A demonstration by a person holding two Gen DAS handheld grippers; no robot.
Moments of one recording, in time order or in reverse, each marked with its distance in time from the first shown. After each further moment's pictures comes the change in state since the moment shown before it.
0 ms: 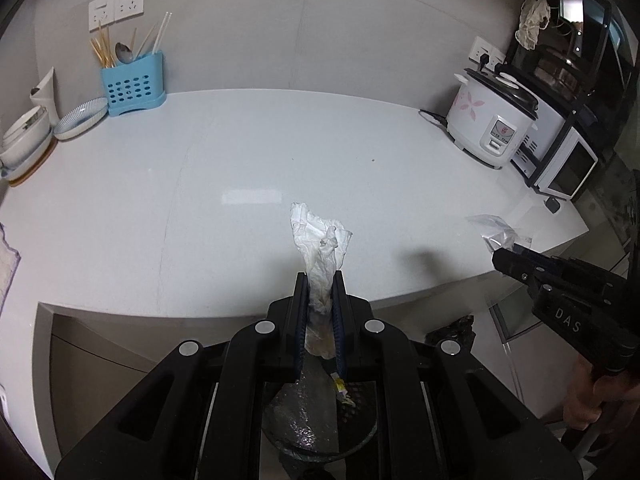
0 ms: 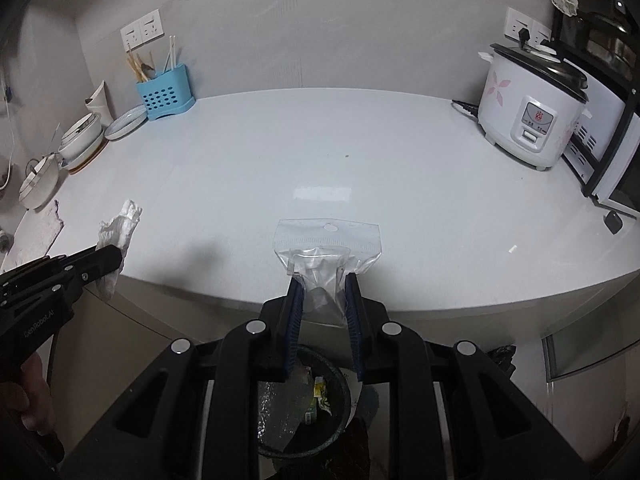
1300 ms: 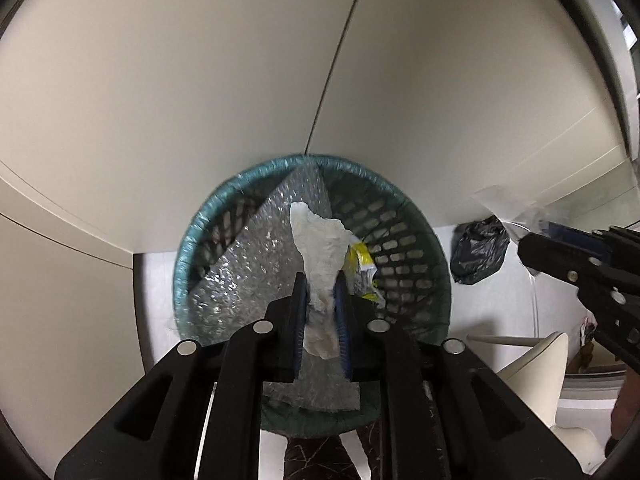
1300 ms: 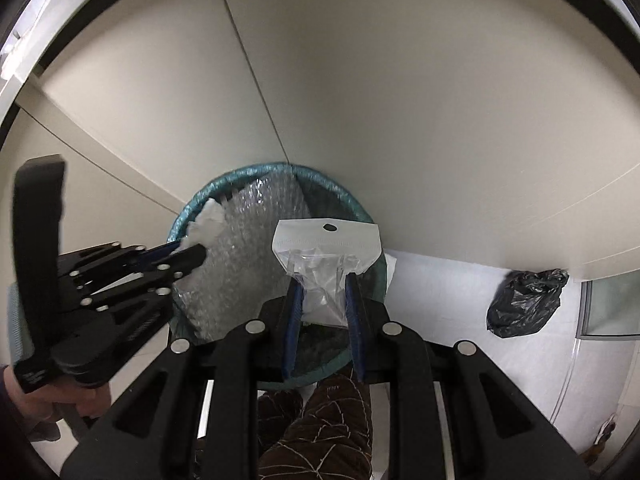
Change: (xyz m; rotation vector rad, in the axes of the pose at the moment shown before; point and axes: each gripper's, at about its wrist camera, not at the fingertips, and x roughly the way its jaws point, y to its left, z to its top) left arm 0.241 0.012 -0.247 -0.065 0.375 0.009; right arm 0.201 0.005 -0.215 -0.098 0.397 0.114
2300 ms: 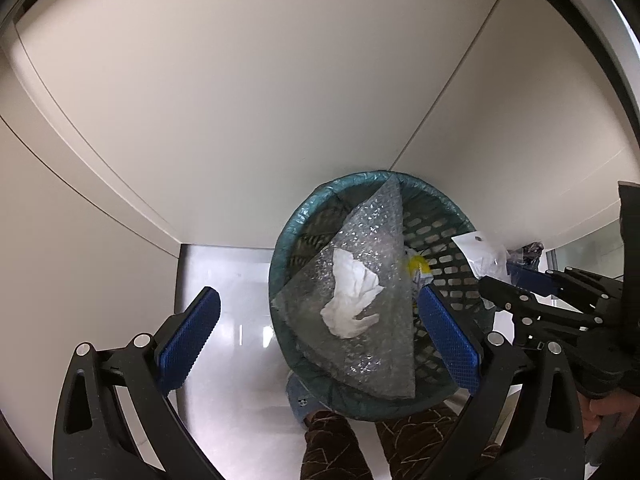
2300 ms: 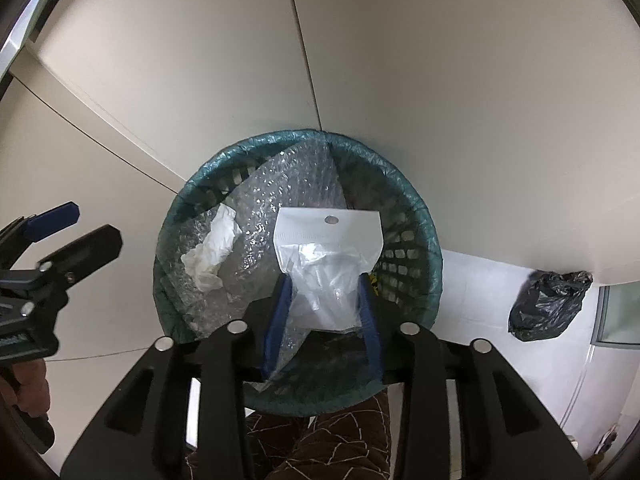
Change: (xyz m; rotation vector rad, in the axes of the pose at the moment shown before) left arm -0.042 0.053 -0.018 -0.107 -0.072 0.124; right arm 0.063 0.027 -0.009 -0.027 0.024 0.040
